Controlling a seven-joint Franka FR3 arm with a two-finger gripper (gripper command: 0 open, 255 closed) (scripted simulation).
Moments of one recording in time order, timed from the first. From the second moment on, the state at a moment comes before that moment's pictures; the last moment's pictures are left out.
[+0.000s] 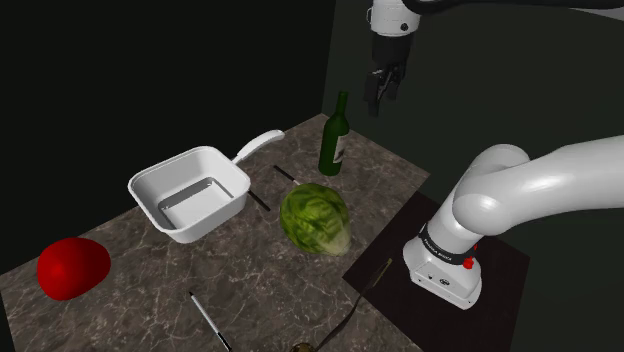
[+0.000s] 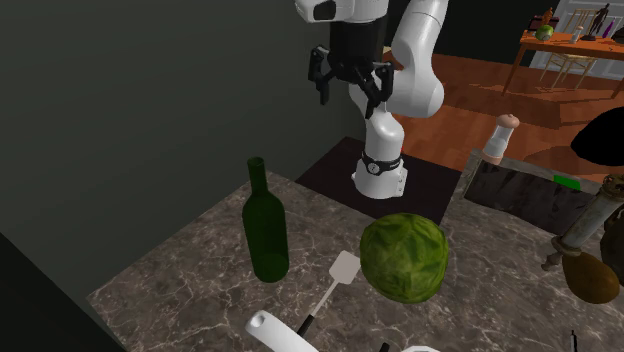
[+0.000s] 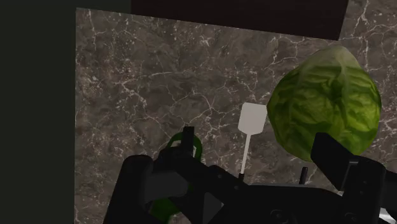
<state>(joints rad) 0.00 -0.76 0.05 -2.43 -0.05 1.54 -0.02</state>
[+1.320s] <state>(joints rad) -0.02 -0.37 -0.17 -2.35 -0.03 2.07 -0.27</state>
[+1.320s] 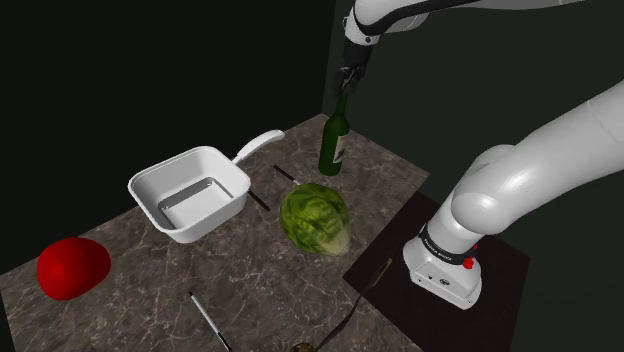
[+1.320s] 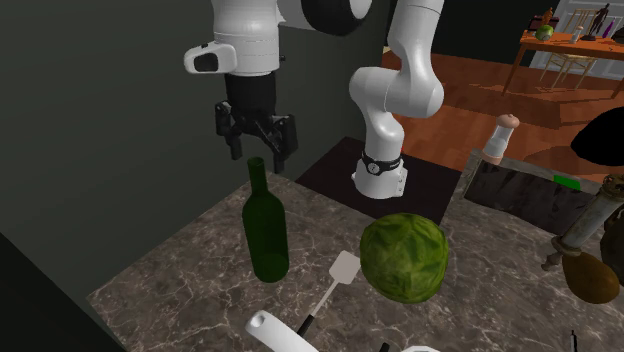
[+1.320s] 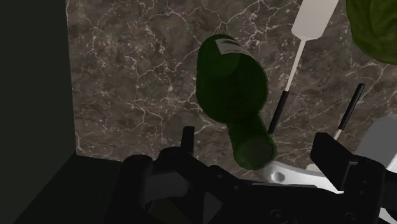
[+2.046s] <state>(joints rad) -0.02 -0.35 -0.17 -2.39 -0.03 2.13 -0.28</state>
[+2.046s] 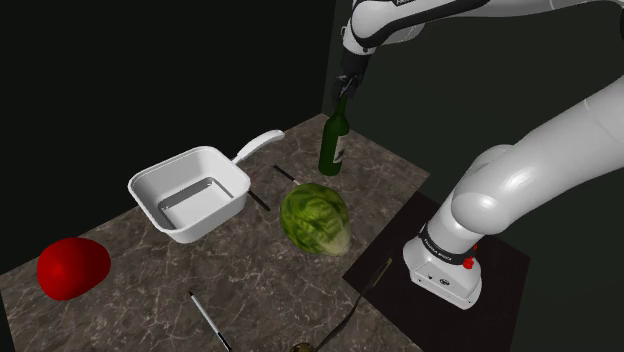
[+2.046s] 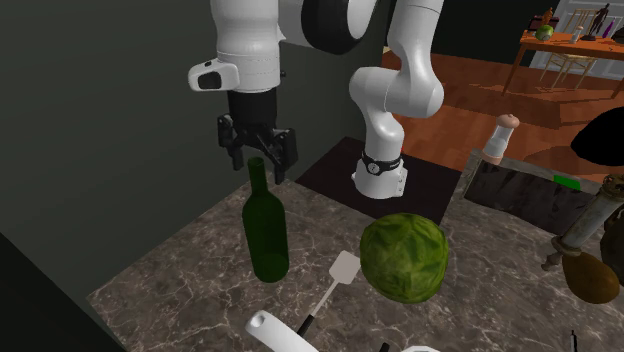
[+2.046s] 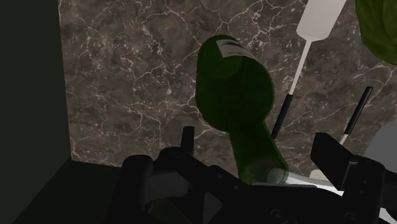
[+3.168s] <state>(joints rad) -0.02 -0.37 -0.17 -2.33 -0.03 2.05 -0.27</state>
